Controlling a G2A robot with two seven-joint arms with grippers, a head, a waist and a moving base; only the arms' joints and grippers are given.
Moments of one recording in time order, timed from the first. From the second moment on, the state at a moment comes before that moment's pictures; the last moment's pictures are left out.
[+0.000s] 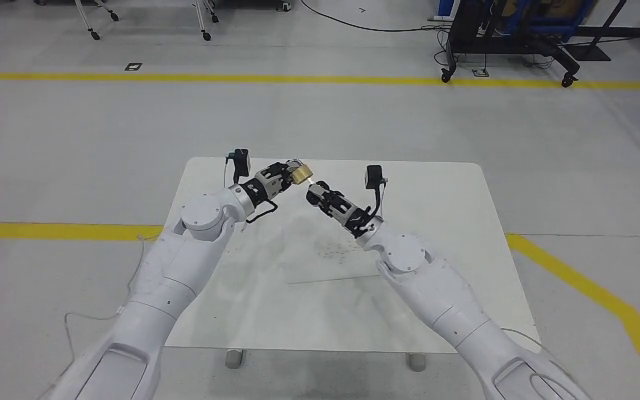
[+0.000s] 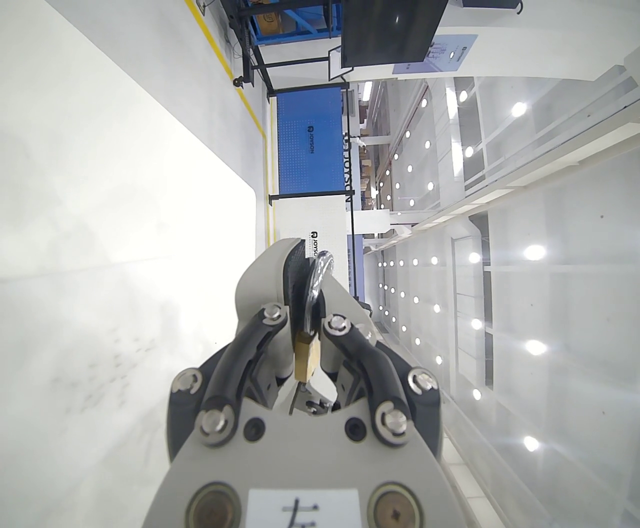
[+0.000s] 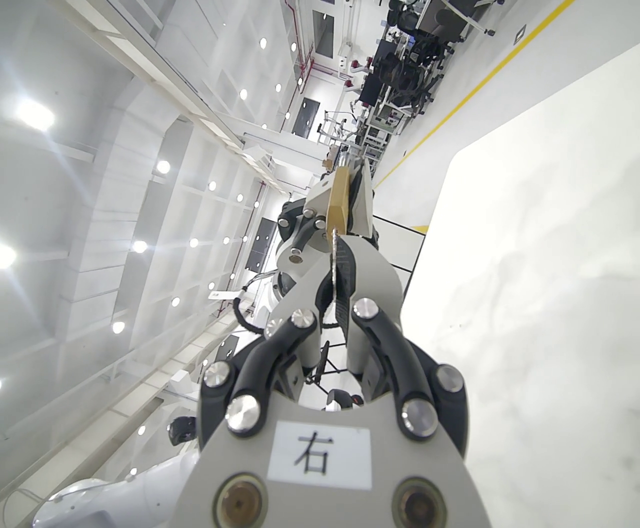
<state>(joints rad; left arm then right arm) 0.80 -1.26 -0.98 -1.00 -0.49 -0.07 -0.59 -1.00 -1.35 0.88 -1.14 0.25 -0.38 0.28</state>
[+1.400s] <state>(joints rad) 0.80 -1.28 -1.02 -0.98 -0.45 -0.04 -0.65 -1.01 -1.37 0.94 -1.14 0.17 -0.33 0.32</state>
